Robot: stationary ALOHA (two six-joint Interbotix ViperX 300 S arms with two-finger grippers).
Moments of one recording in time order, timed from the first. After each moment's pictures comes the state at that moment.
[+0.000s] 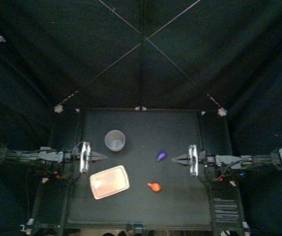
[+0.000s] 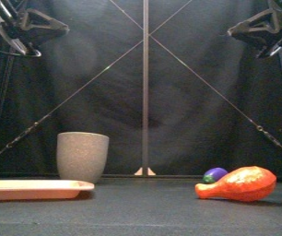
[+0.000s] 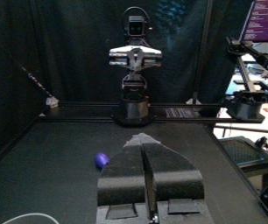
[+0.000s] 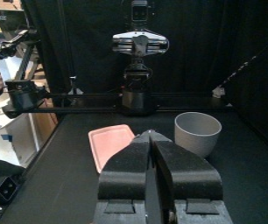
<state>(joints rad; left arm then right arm) 0.00 -0.96 1.19 0.00 -0.30 0.00 0.00 -0.97 1.17 0.00 -0.30 0.00</state>
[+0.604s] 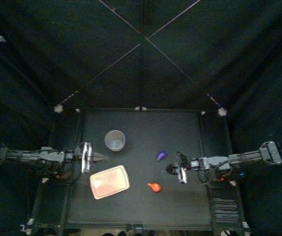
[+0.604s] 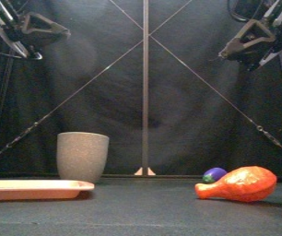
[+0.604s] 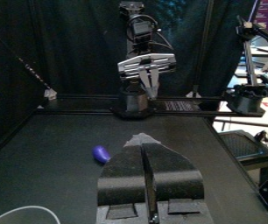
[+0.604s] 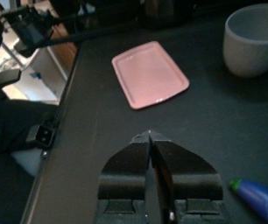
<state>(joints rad) 0.00 -0.94 1.19 -0.01 -0.29 0.00 0.12 -0.64 0.98 0.12 0.05 0.12</state>
